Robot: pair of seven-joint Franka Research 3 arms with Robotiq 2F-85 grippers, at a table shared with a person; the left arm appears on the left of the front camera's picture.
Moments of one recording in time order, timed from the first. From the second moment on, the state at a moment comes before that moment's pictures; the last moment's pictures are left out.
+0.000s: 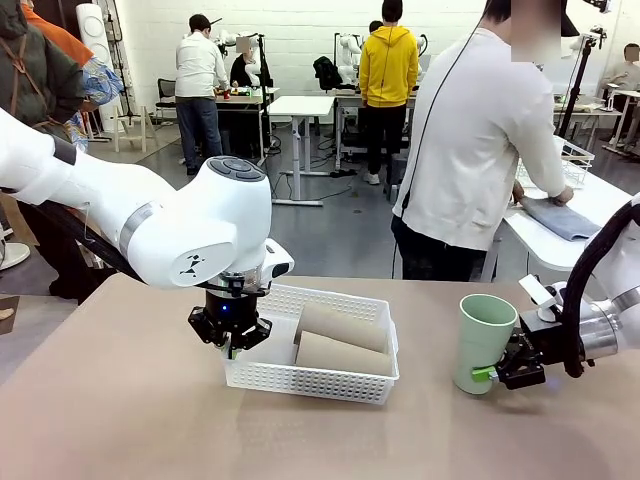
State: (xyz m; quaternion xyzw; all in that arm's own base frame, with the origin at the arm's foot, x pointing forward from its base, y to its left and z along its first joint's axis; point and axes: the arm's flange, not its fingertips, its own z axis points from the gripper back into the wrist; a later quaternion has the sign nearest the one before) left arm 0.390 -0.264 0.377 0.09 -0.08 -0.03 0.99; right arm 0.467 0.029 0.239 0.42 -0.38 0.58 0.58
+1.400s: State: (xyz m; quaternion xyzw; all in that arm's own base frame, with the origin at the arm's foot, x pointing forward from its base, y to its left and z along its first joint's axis) left arm 0.390 -0.264 0.377 0.09 -0.08 -0.03 0.99; right arm 0.356 0.007 0.513 0.41 -0.42 0.57 0.58
